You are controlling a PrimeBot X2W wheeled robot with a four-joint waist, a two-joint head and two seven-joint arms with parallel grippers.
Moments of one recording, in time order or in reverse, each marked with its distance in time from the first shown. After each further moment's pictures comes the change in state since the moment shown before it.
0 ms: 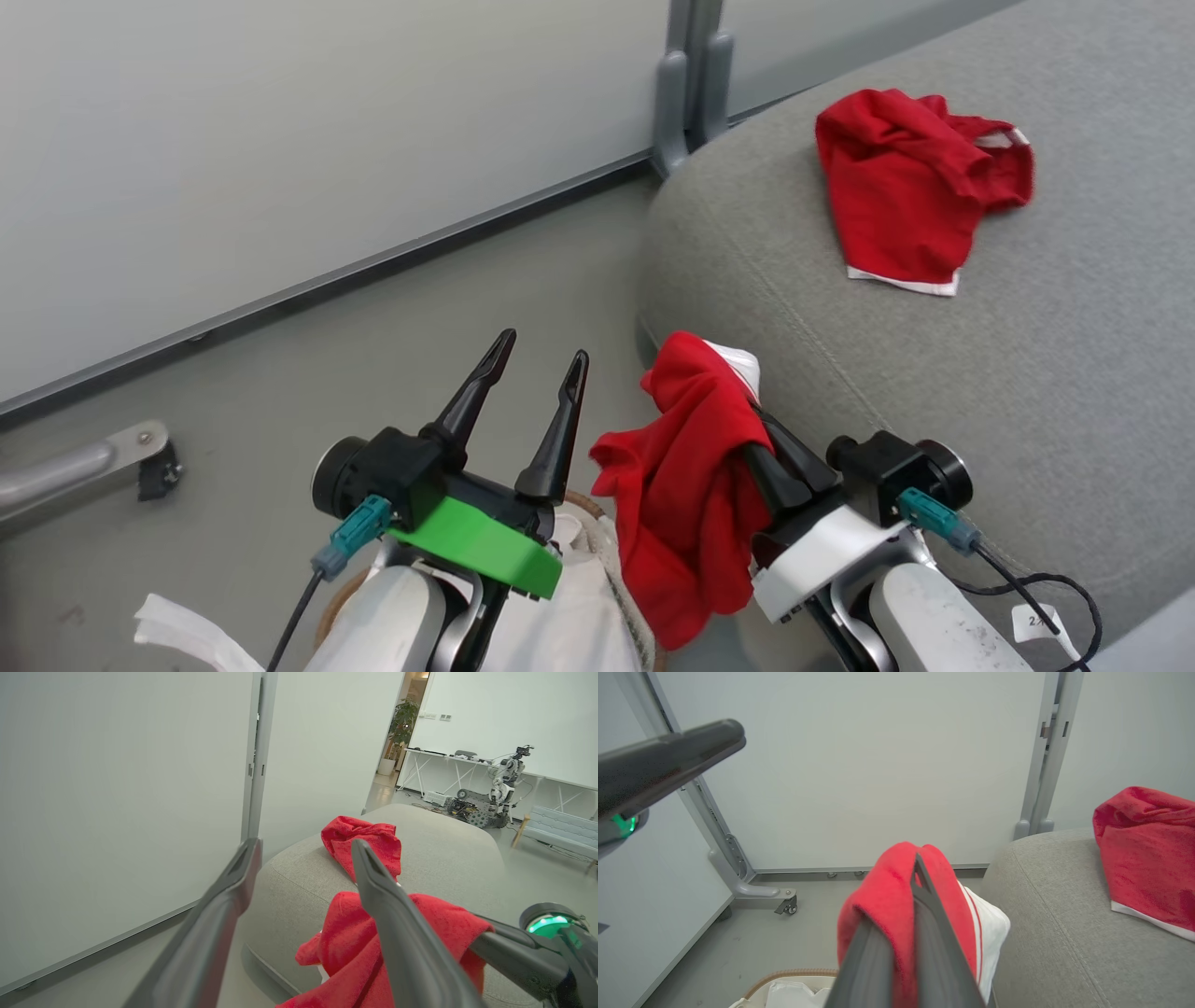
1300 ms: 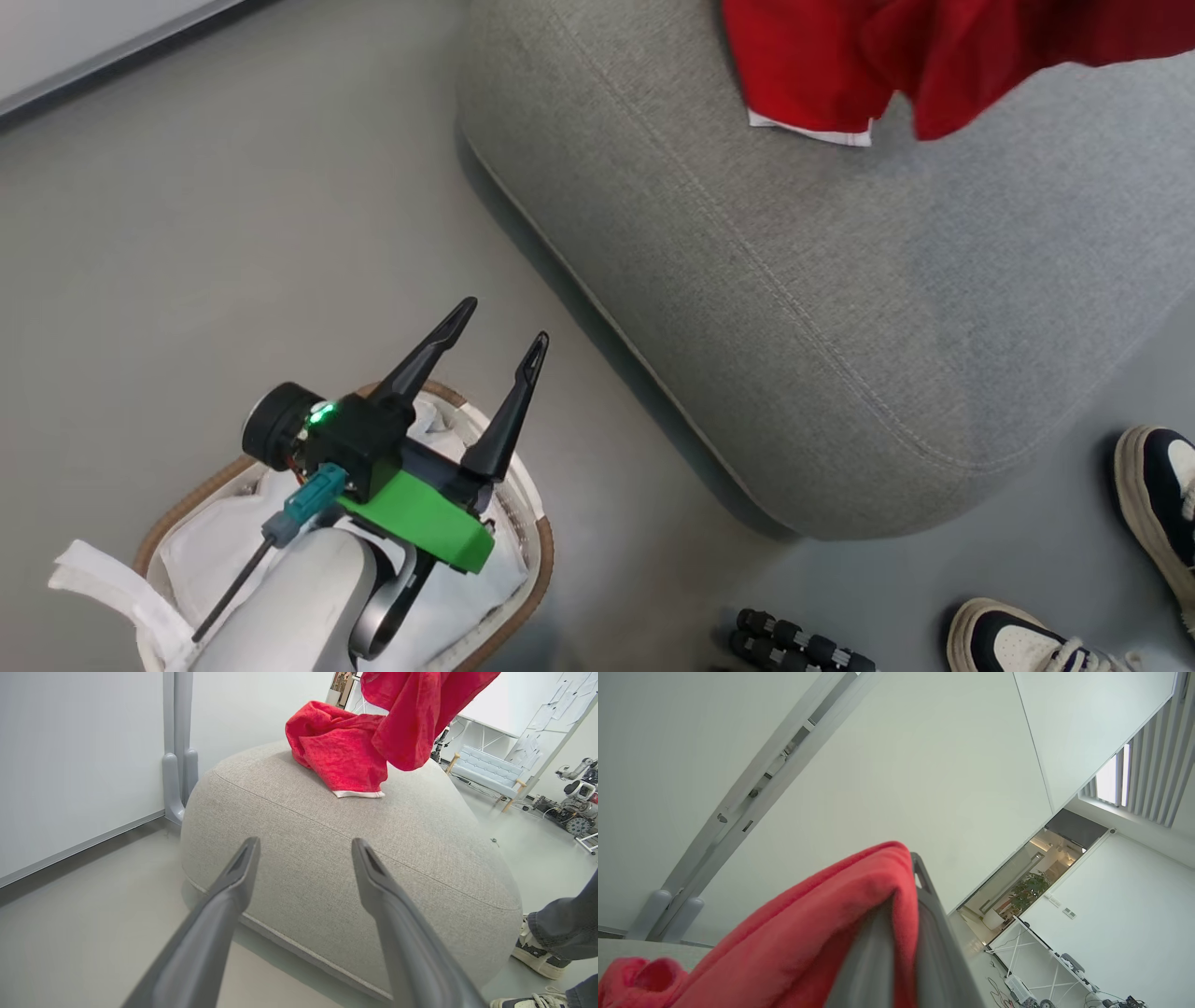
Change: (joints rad) left arm -0.109 0.199 -0.108 -0.011 -0.007 0.000 0.000; right arm -0.848 -0.487 -0.311 0.155 -0.216 0.000 0.006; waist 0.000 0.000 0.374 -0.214
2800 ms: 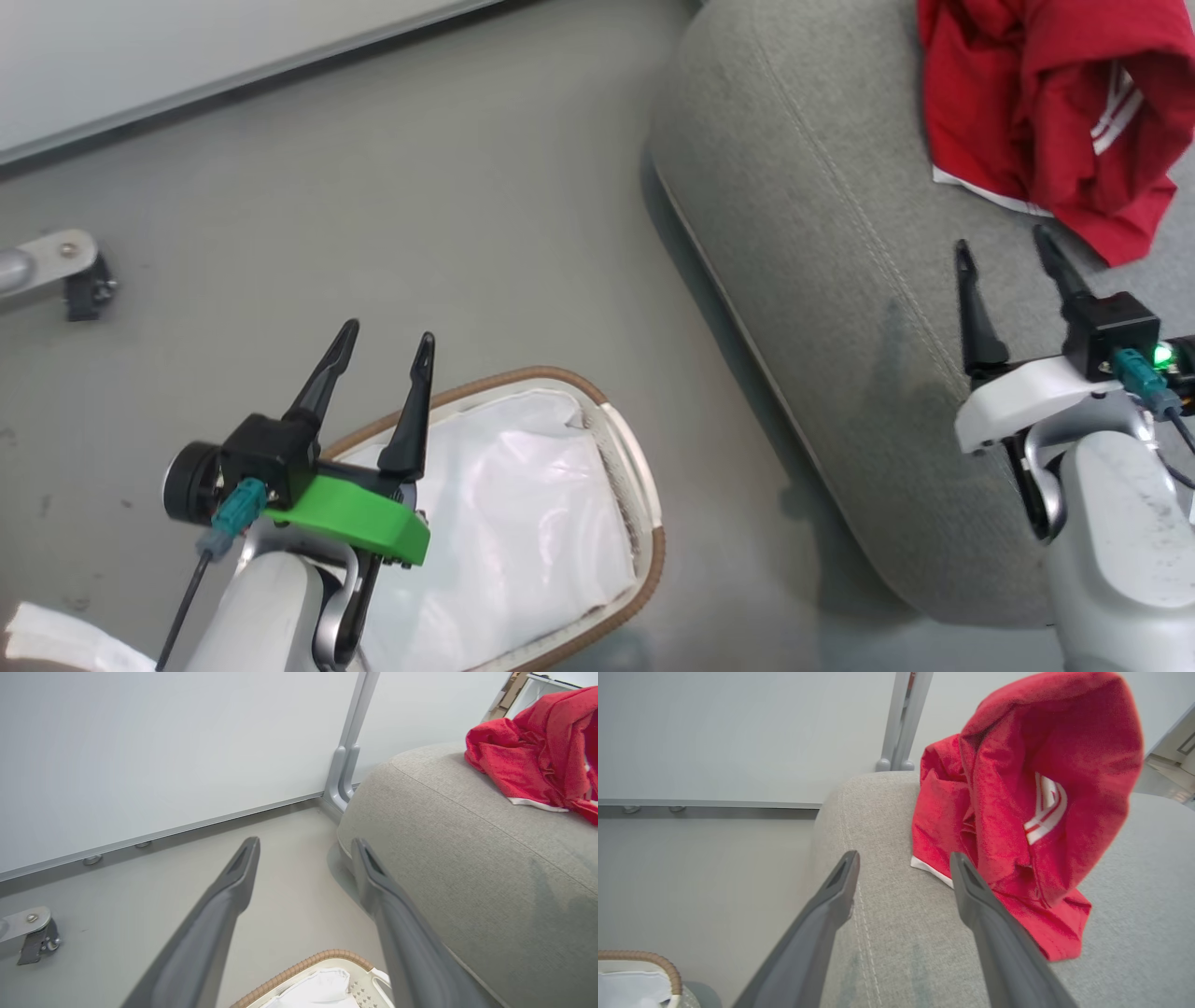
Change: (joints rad) left arm 0.096 -0.099 0.282 0.101 0.086 0.000 0.000; right arm 0.668 0.410 -0.174 -0.008 -0.045 0.000 -0.006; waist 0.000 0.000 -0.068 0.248
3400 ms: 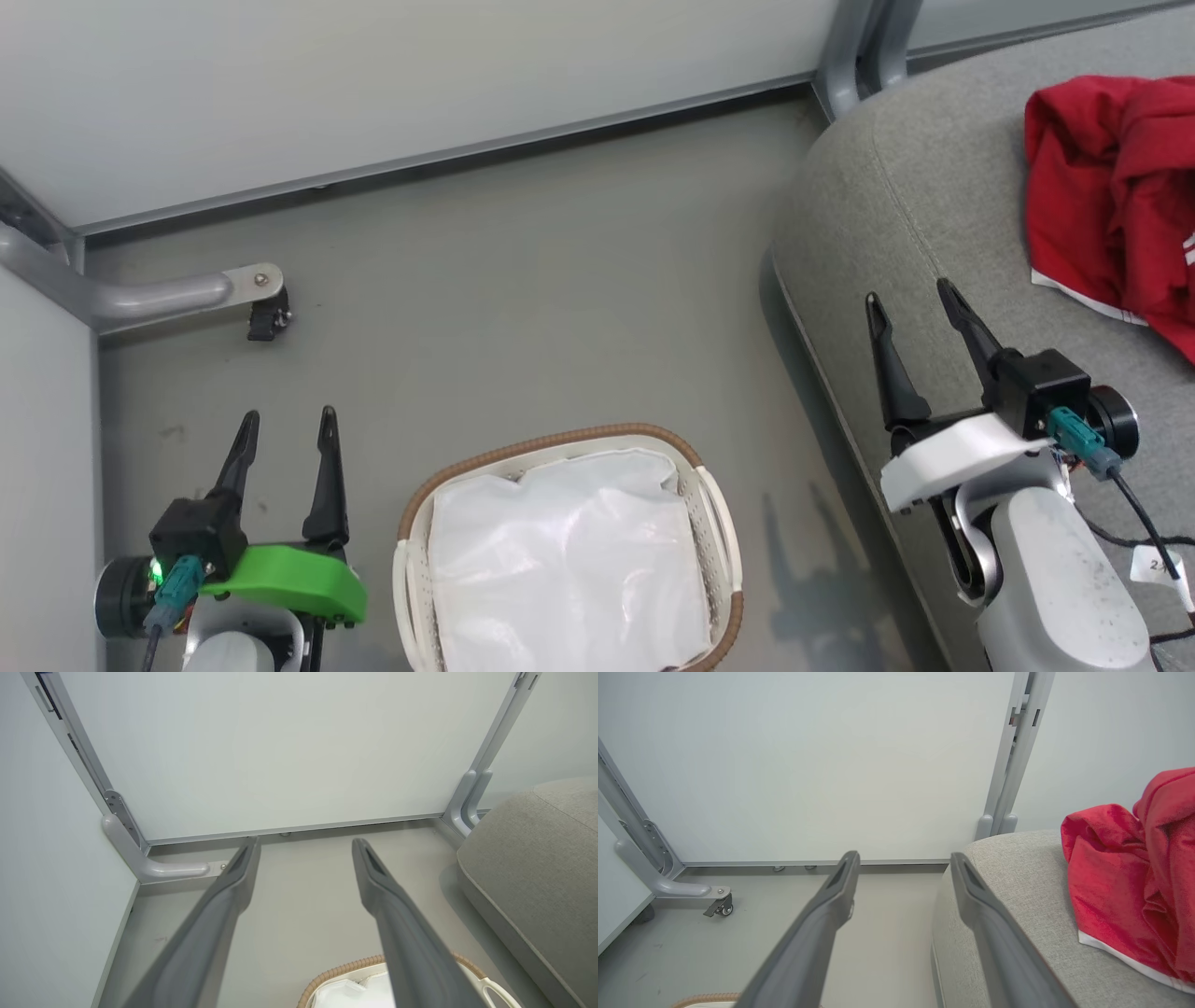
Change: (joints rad) left arm 0.146 -0.104 0.285 0.040 0.148 0.000 0.000; right arm 0.098 0.078 0.117 -0.089 0.118 0.000 0.000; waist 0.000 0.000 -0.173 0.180
